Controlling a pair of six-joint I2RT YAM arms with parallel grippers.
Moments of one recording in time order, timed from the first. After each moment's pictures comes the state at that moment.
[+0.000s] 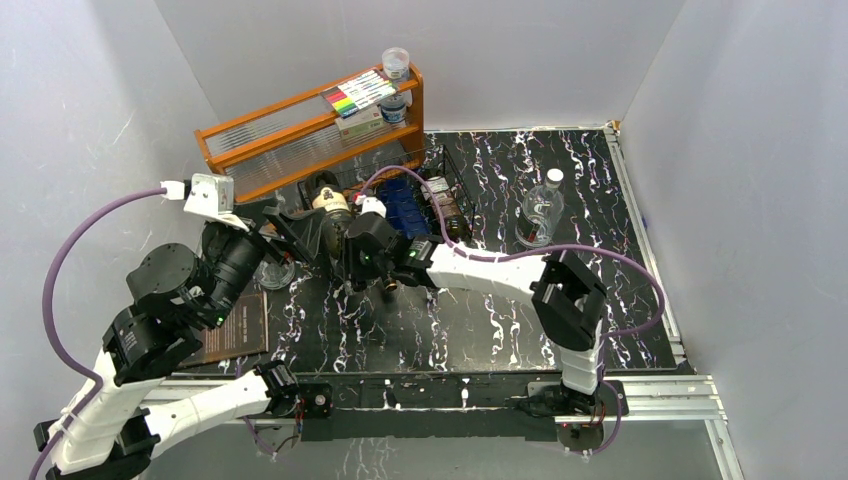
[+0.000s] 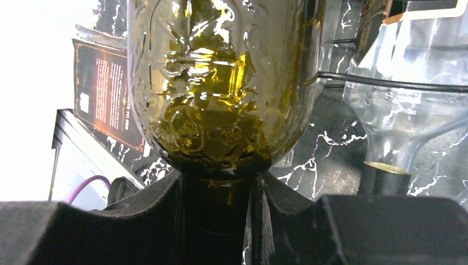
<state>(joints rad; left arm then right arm) -0.95 0.68 1.32 -0.61 -0.56 -0.23 1.14 1.87 1.47 -0.23 0.11 0.79</state>
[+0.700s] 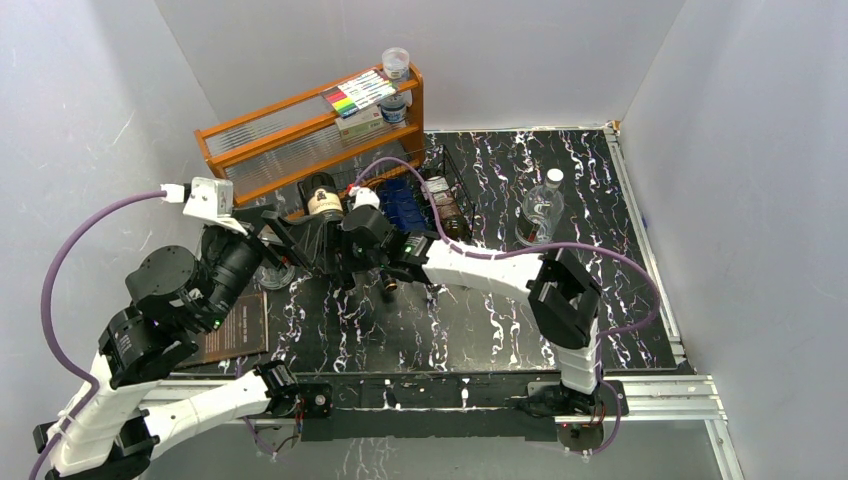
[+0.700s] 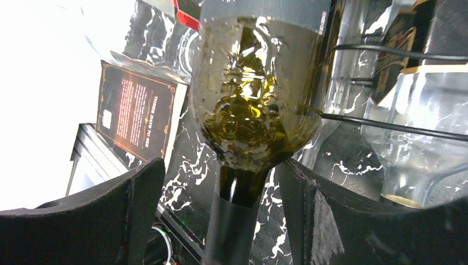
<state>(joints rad) -0.95 0.66 1.32 -0.66 -0.56 -0.25 1.14 1.93 1.55 -0.19 0.11 0.78</state>
